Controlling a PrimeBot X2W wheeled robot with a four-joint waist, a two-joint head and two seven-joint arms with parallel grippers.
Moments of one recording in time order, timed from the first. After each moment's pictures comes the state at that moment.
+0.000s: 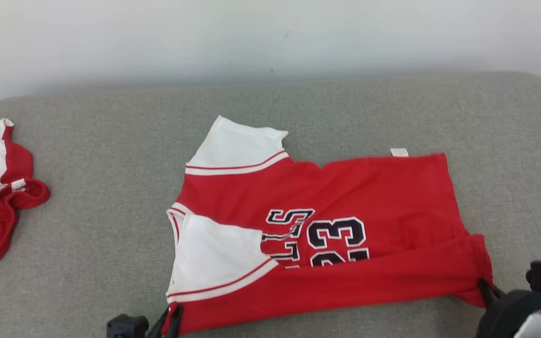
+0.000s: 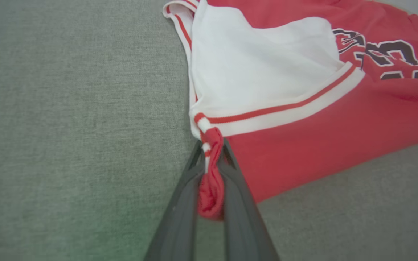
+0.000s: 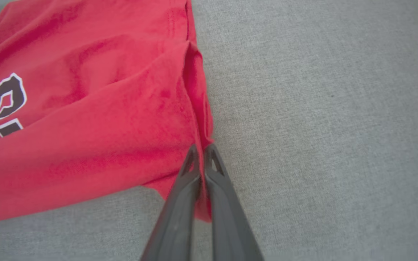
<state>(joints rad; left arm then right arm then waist) -0.14 0.32 -0.52 0.36 -0.60 0.08 -0.10 -0.05 -0.11 -0.22 0.16 0.22 0.13 0.47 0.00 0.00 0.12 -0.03</state>
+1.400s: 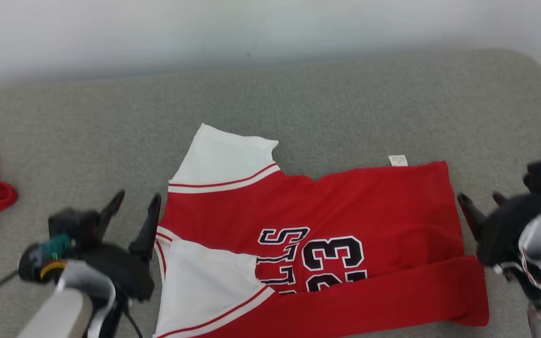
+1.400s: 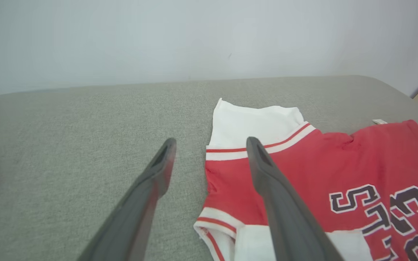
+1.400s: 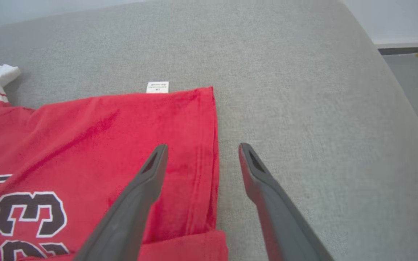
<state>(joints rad) -0.35 0.43 -0.44 0.21 -0.64 0.04 -0.04 -0.27 -0.22 -0.15 0.07 0.25 0.13 0.72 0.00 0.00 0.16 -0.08</state>
